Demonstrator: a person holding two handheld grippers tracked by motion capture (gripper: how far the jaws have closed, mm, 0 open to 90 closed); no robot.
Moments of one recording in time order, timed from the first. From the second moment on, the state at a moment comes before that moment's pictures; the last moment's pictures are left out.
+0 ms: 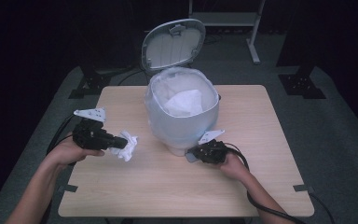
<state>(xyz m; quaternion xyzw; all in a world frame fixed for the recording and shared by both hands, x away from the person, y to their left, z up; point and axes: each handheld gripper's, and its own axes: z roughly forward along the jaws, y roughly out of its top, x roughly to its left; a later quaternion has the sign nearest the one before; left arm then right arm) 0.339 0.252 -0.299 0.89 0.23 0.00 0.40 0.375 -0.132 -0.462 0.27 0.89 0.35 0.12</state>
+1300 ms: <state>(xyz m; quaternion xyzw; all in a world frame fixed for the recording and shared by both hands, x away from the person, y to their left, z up) 0.351 0.216 -0.223 0.89 0.20 0.03 0.41 0.375 -0.133 -0.463 0.27 0.89 0.36 0.12</state>
